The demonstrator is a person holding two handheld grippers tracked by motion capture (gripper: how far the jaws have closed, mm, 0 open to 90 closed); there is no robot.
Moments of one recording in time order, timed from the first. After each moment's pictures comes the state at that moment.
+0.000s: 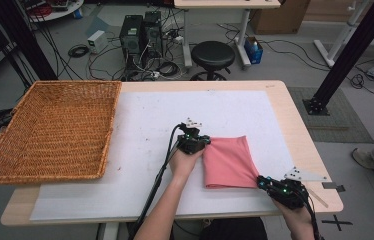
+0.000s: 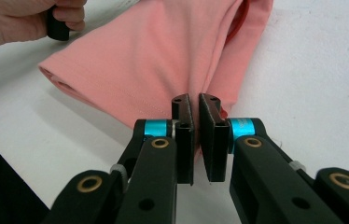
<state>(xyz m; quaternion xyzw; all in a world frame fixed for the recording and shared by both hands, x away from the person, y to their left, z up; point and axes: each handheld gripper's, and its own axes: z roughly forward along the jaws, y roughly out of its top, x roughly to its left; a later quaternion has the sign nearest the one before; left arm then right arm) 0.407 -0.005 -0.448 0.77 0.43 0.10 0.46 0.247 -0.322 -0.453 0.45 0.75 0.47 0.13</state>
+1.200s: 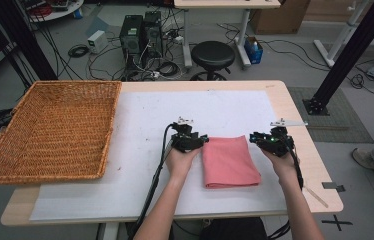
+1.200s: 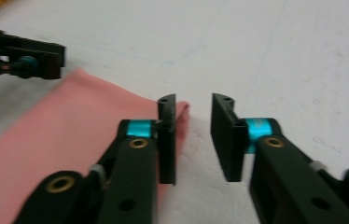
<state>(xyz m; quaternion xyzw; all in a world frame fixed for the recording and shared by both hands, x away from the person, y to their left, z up) 0.408 0.014 -0.443 0.72 0.47 0.09 0.49 0.381 -0.310 -0.415 0.47 0.75 0.44 0.16</state>
